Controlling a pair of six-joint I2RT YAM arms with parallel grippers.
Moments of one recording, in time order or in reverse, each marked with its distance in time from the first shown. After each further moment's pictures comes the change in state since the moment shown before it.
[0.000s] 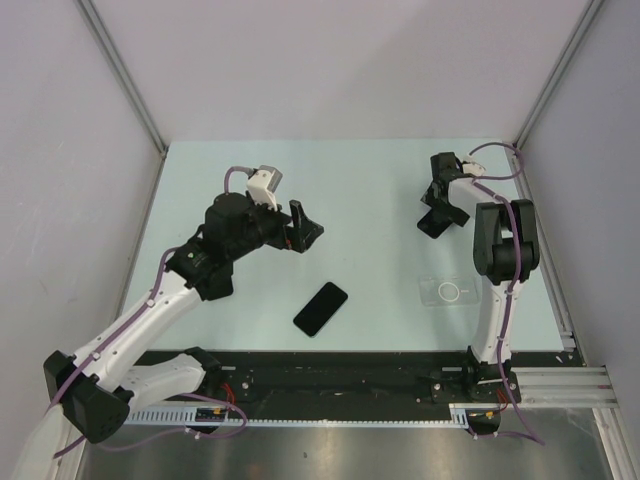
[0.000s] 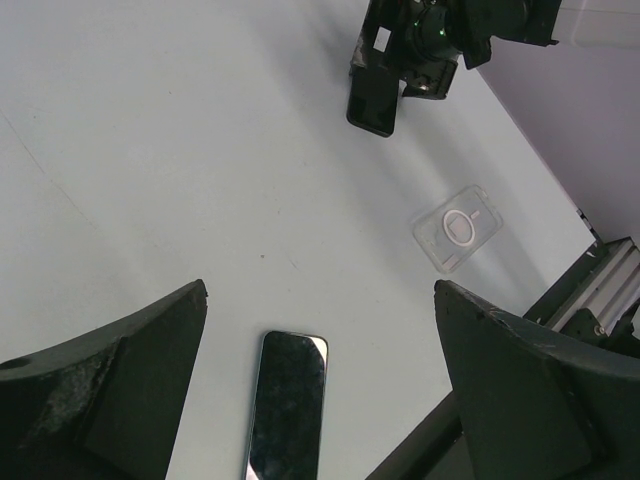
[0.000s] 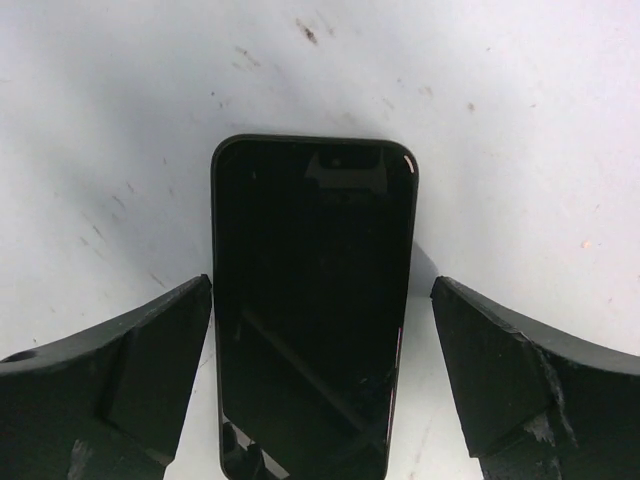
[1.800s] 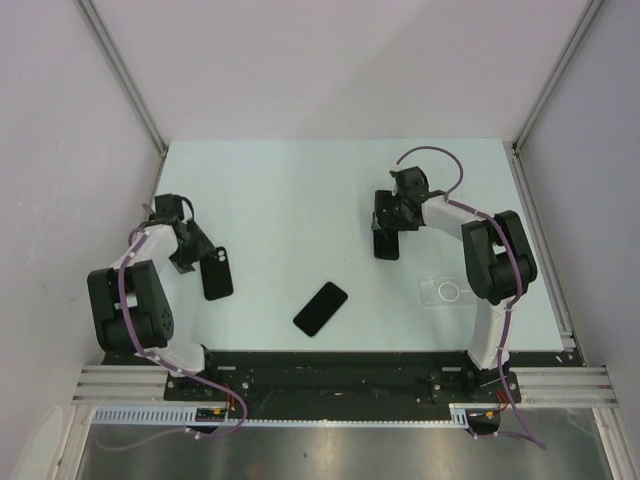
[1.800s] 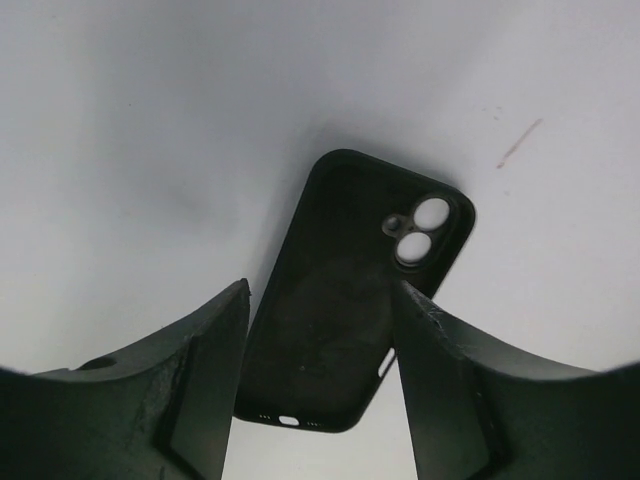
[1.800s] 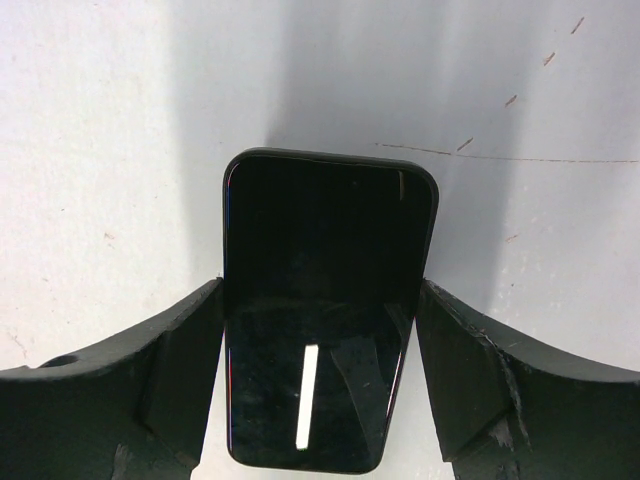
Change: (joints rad) left arm 0.815 0.476 -0.043 -0.286 -0.192 -0.124; right arm 0.223 -0.153 -0.209 0.182 -0.542 -0.392
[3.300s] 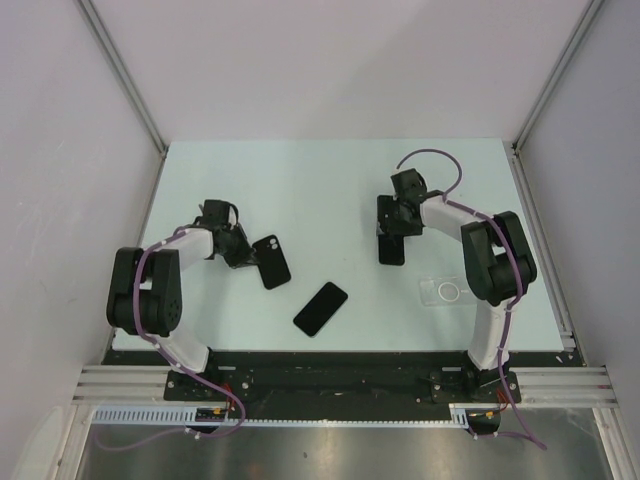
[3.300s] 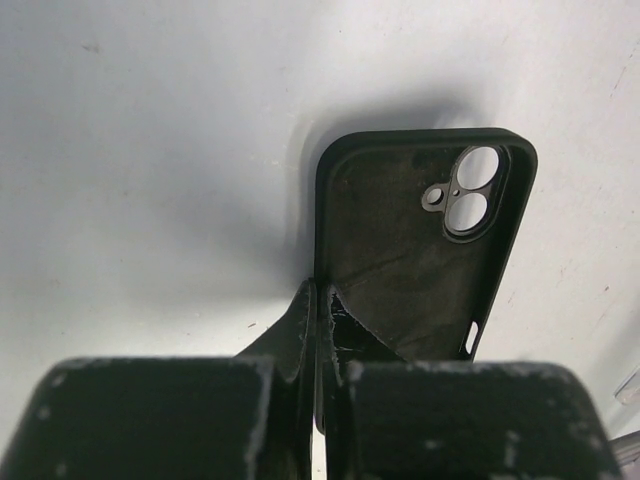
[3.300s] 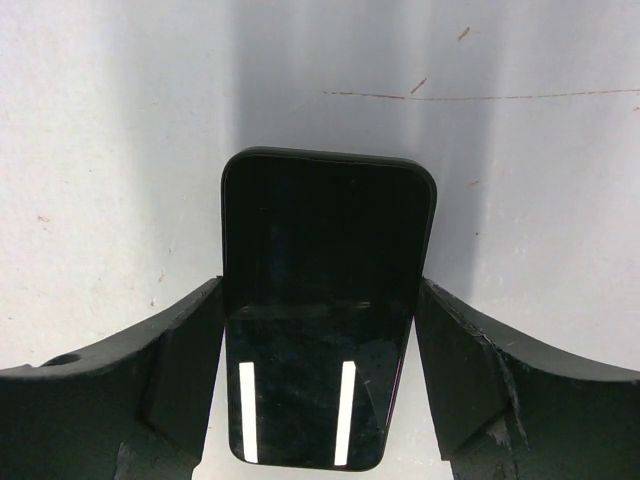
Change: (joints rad) left arm -0.283 0.137 -0.074 0.216 0.272 -0.090; right arm 0.007 -0.009 -0.001 -0.090 0.076 0.005
